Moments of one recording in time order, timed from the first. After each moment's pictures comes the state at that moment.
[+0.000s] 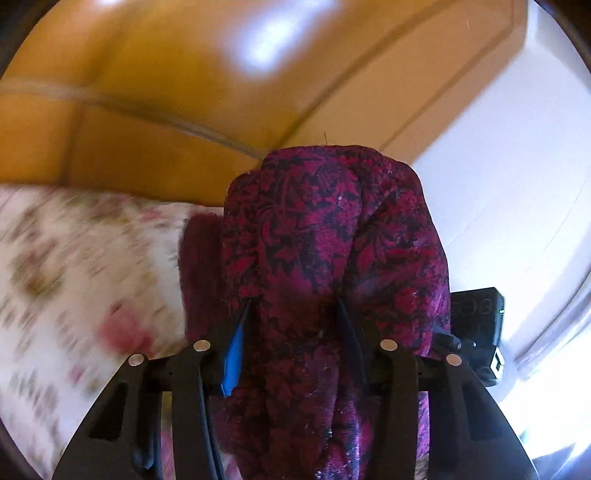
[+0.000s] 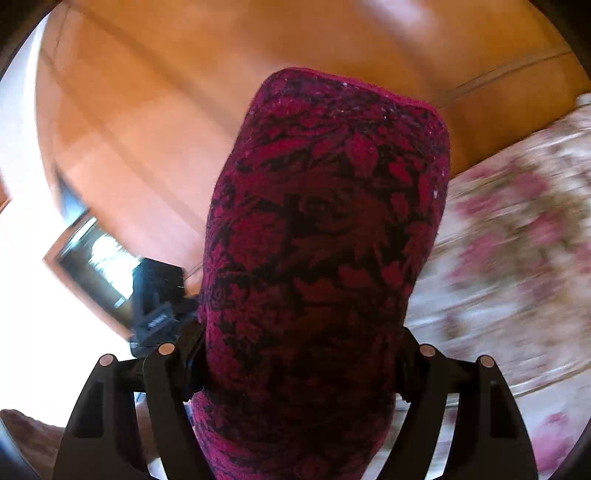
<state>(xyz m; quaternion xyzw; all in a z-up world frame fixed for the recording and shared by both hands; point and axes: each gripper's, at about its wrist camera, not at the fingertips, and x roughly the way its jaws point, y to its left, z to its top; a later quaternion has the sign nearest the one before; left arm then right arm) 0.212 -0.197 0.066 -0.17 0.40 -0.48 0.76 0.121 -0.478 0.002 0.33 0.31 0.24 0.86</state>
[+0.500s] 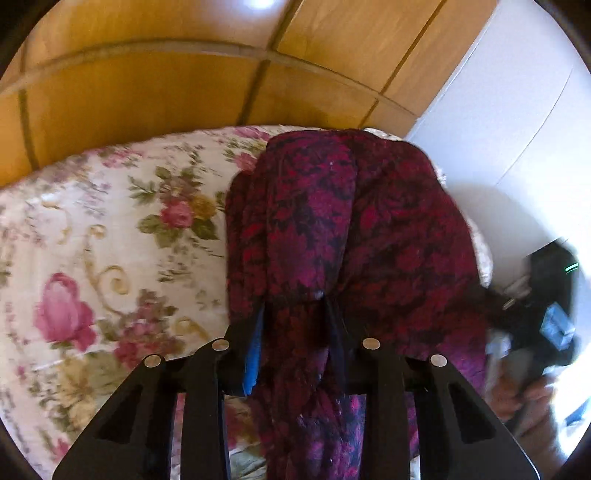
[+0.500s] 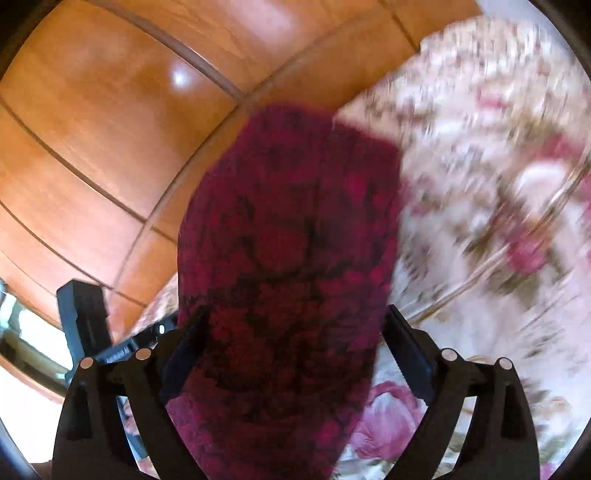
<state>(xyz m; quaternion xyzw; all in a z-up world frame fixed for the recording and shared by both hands) 0.187 -0.314 0.000 0.00 0.47 -0.40 0.78 0.075 -0.584 -0.085 0.36 0.37 0.02 0.86</state>
